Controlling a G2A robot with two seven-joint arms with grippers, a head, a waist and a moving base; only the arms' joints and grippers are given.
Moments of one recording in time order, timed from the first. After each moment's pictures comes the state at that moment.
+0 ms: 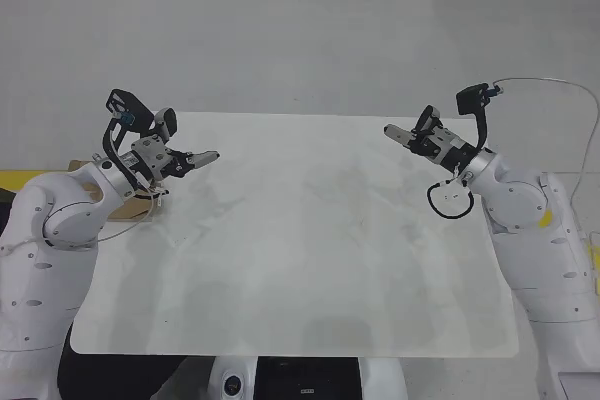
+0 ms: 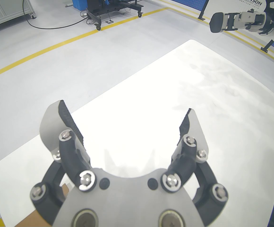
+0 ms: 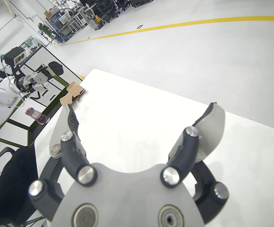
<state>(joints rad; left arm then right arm) 1.08 -0.95 -1.51 -1.64 0.77 -0.65 -0.46 -0.89 -1.09 1.32 -1.43 -0.42 -0.50 0.52</state>
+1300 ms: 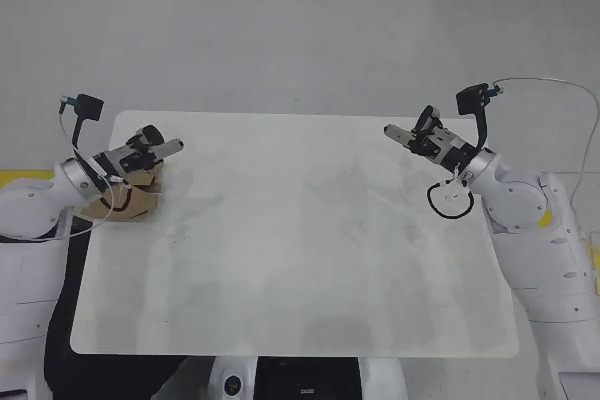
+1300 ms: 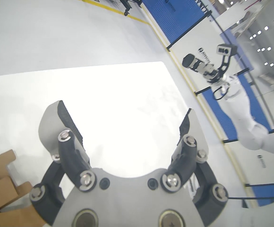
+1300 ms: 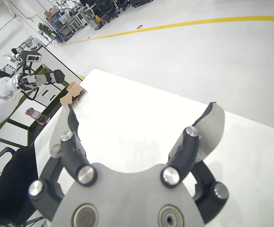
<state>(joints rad) 1.05 -0.92 -1.64 -1.45 -0.01 -0.48 -0.96 -0.89 -1.09 1.32 -1.43 -0.42 -0.50 0.52</state>
